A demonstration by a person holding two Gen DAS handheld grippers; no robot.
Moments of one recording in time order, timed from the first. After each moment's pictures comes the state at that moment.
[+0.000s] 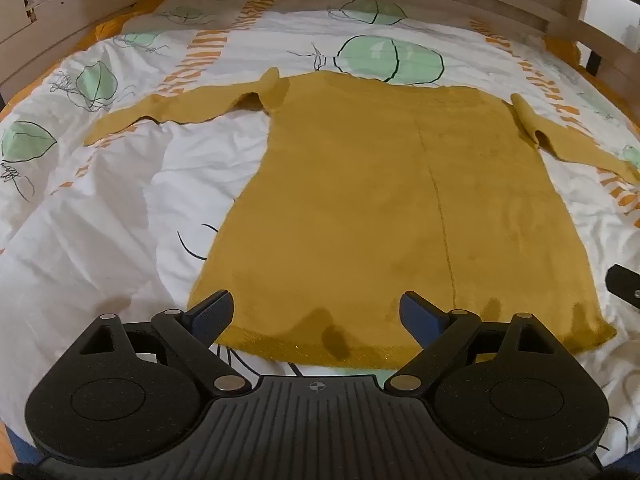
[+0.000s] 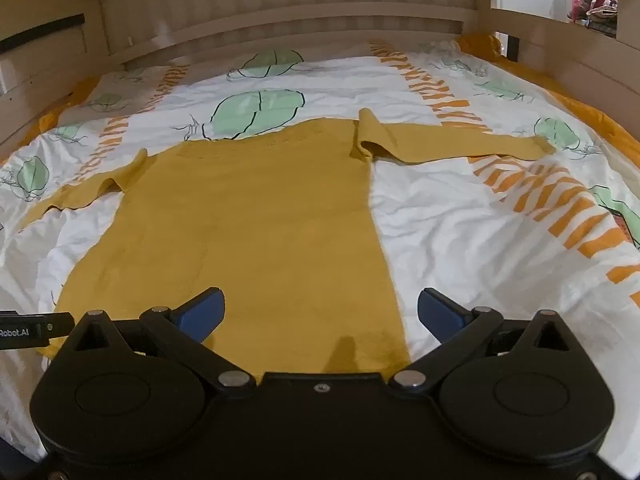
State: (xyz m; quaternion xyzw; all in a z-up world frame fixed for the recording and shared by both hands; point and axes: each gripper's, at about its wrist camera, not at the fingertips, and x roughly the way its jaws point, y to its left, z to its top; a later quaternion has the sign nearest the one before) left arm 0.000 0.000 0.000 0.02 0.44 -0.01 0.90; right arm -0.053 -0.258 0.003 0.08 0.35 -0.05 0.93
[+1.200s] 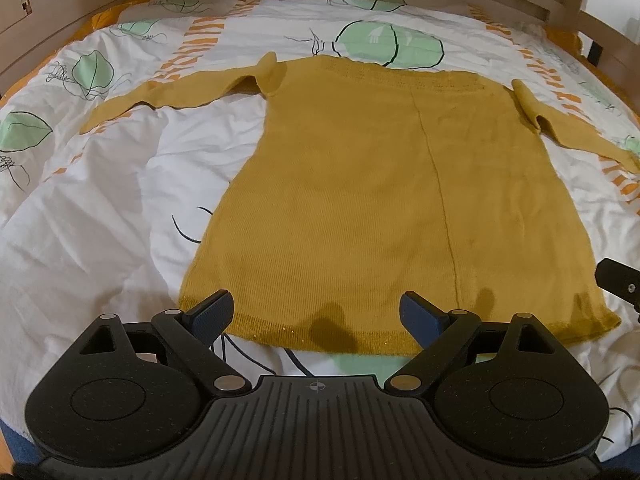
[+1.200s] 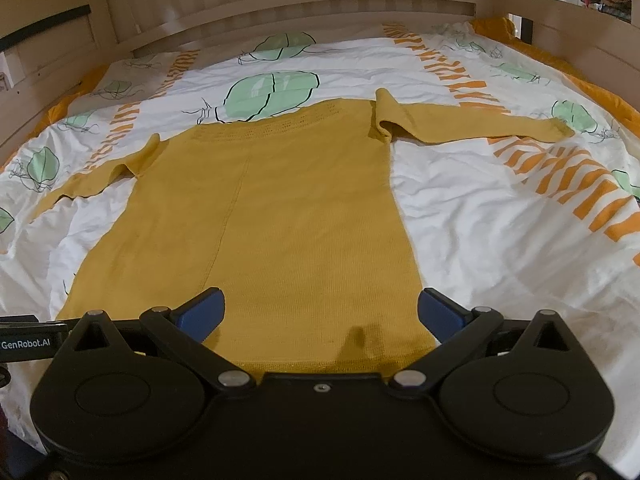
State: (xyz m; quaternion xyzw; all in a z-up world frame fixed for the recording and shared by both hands) left arm 0.000 -0.002 -0.009 0.02 0.46 -0.01 0.89; right arm -0.045 -0.249 -0.005 0.09 0.38 -0.03 0.92
